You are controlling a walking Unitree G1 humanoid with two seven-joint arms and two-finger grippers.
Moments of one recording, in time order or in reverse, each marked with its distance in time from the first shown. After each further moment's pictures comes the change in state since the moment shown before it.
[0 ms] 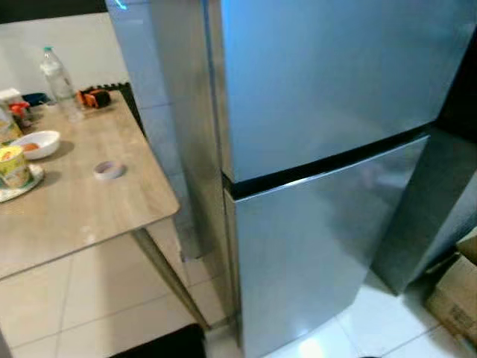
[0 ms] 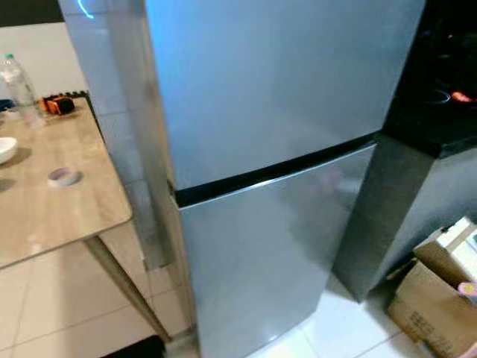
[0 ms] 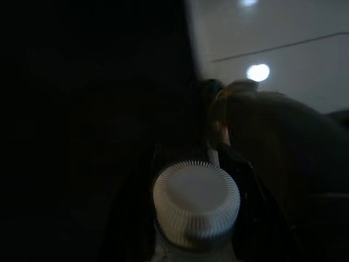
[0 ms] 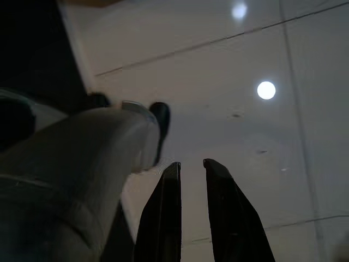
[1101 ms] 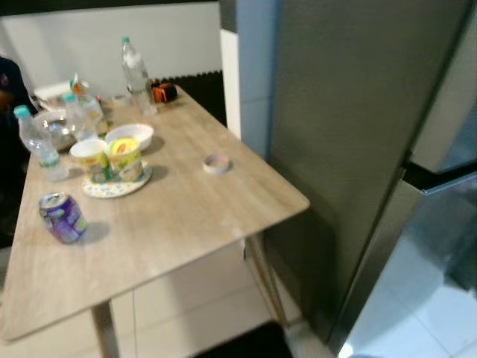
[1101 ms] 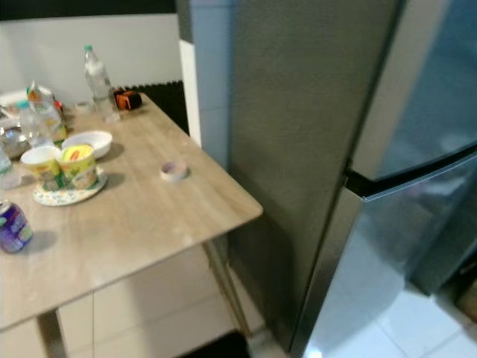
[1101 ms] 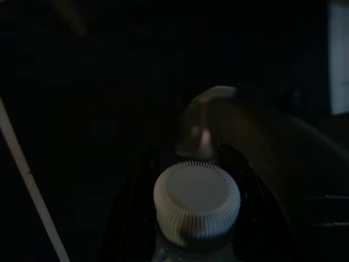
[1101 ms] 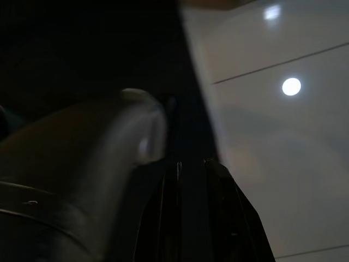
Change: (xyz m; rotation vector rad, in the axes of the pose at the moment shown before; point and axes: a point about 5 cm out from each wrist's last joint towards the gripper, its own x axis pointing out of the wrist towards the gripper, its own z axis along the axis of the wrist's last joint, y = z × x) left arm 0.000 0.002 0.002 0.003 -0.001 0.005; right arm 0.000 -0.005 -0.003 -0.007 0.035 -0.076
